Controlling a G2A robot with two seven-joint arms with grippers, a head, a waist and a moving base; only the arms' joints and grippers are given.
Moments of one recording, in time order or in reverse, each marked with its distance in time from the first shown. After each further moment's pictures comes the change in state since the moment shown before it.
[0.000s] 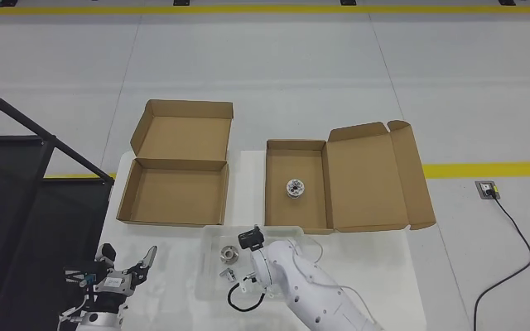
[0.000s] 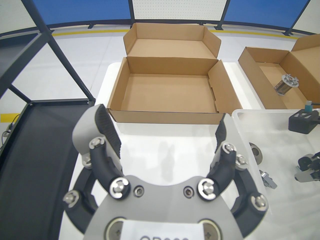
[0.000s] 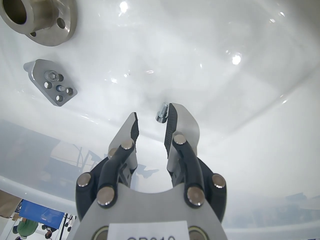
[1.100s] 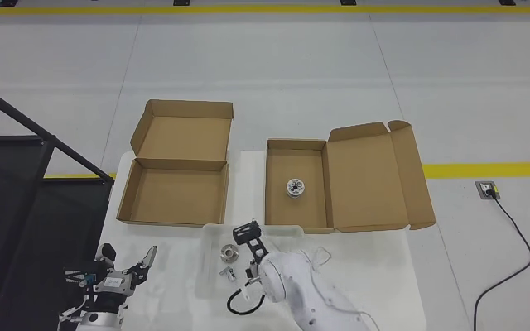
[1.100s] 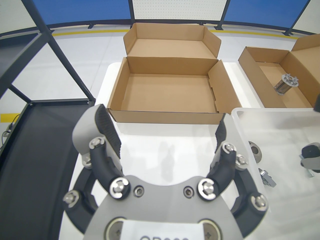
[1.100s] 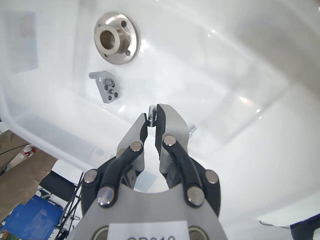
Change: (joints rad) left arm 0.000 0.000 0.000 0.000 0.000 0.000 0.000; right arm -0.198 0.043 0.143 -0.372 -0.132 -0.136 -0.081
